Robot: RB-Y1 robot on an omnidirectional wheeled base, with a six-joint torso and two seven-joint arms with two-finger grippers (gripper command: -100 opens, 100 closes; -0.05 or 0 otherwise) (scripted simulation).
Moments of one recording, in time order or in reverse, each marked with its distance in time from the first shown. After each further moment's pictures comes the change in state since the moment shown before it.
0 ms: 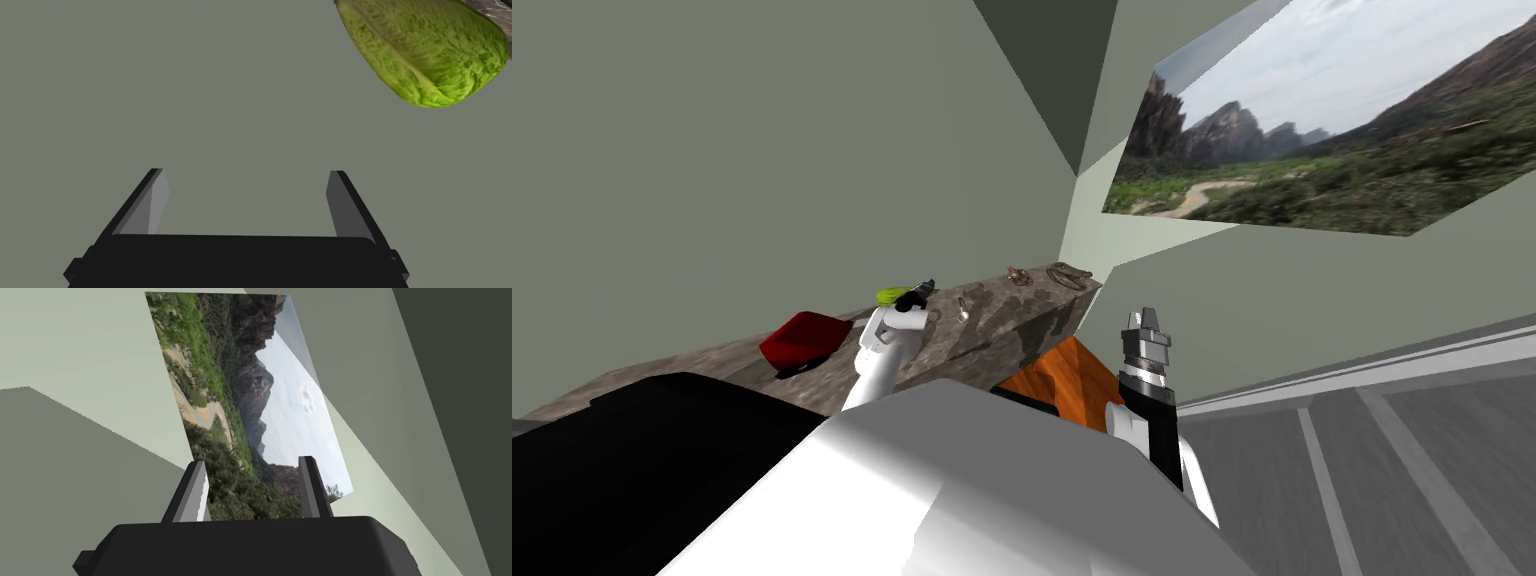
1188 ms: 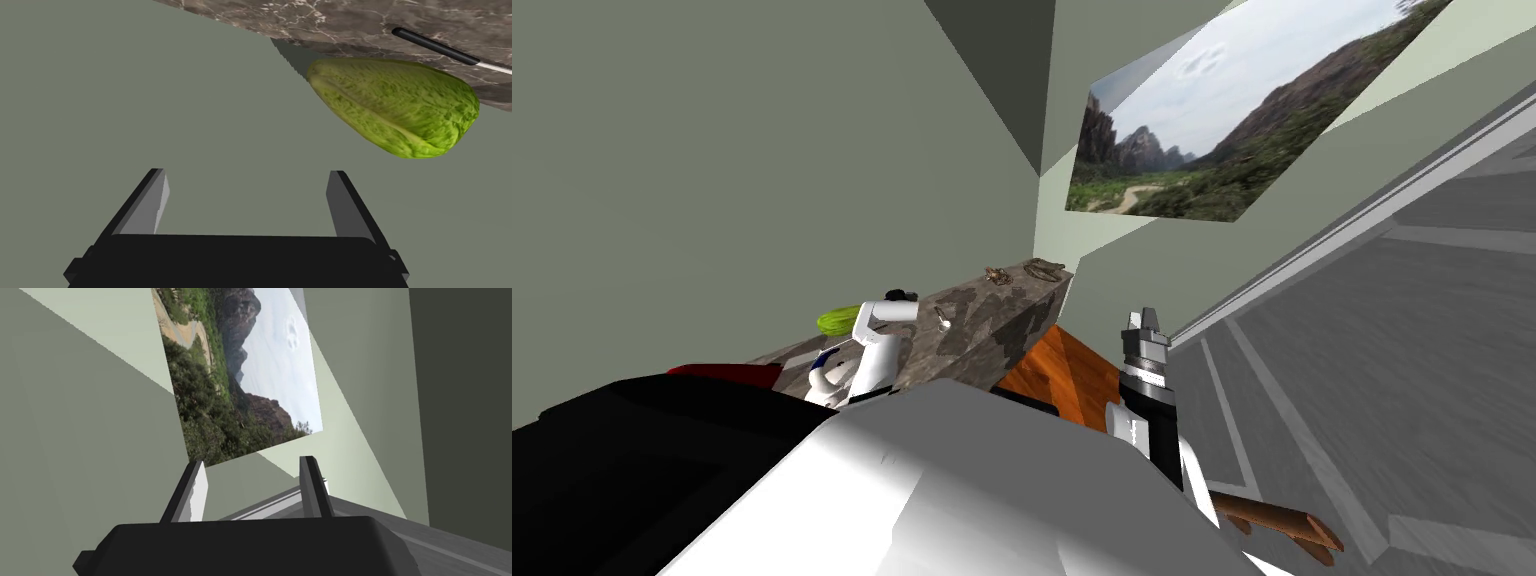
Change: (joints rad) left arm -0.109 0.020 0.147 0.127 -0.031 0.337 -0.136; right arm 0.000 0.000 0.000 0.000 0.000 0.000 0.000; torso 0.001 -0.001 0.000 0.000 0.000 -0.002
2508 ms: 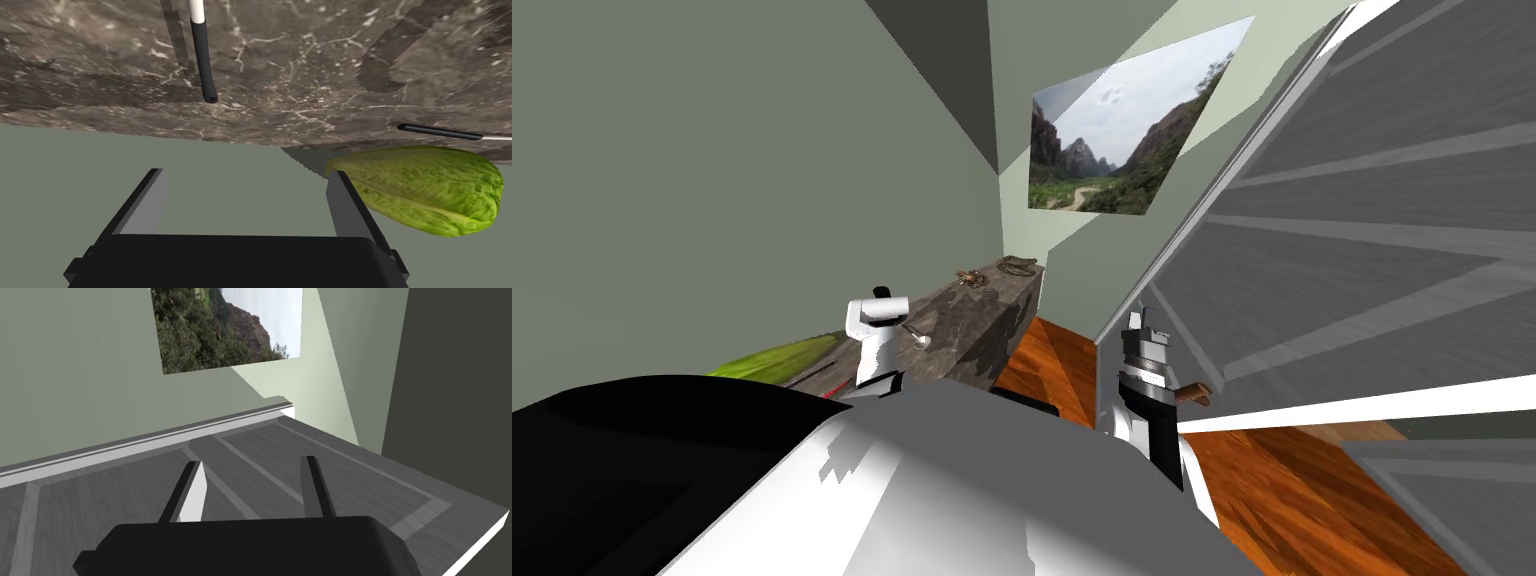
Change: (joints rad) left arm -0.121 0.006 0.174 0.156 -0.035 0.376 -0.153; right arm 0.000 0.000 0.000 0.000 0.000 0.000 0.000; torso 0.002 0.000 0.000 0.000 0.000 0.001
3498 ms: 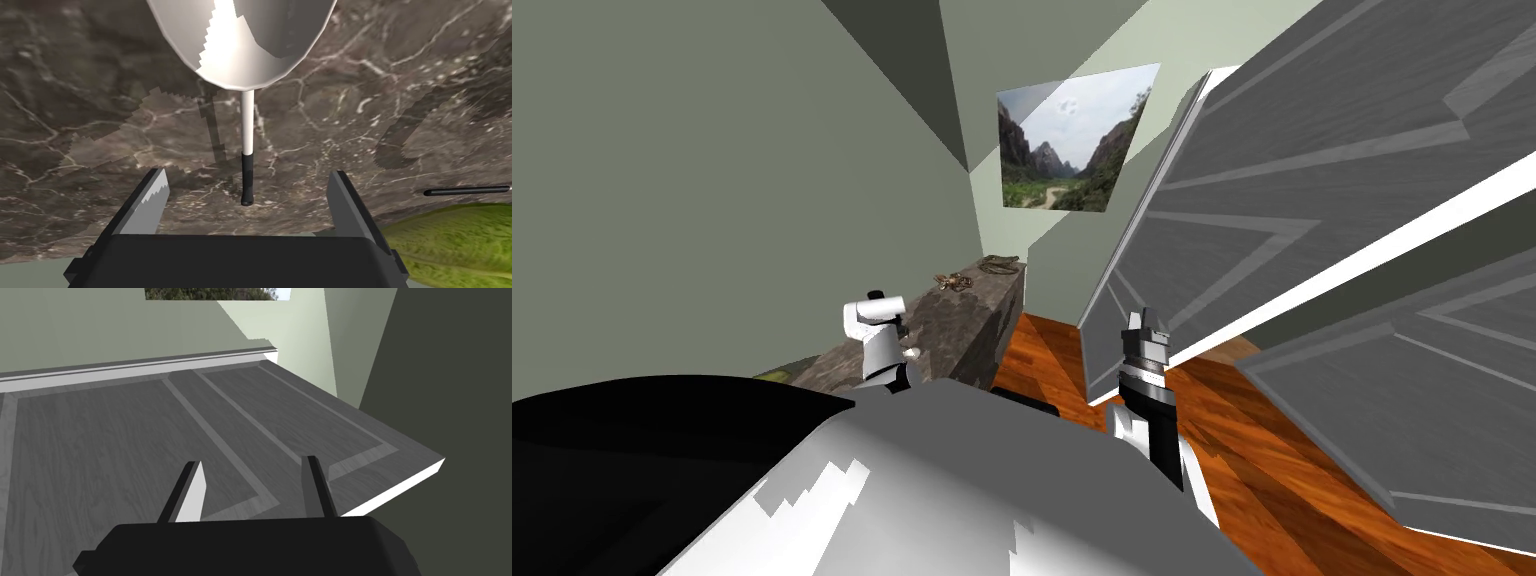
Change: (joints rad) left arm -0.081 -0.009 0.124 0.116 -0.020 0.280 -0.109; right arm 0.000 0.000 0.000 0.000 0.000 0.000 0.000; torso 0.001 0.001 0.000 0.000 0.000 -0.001
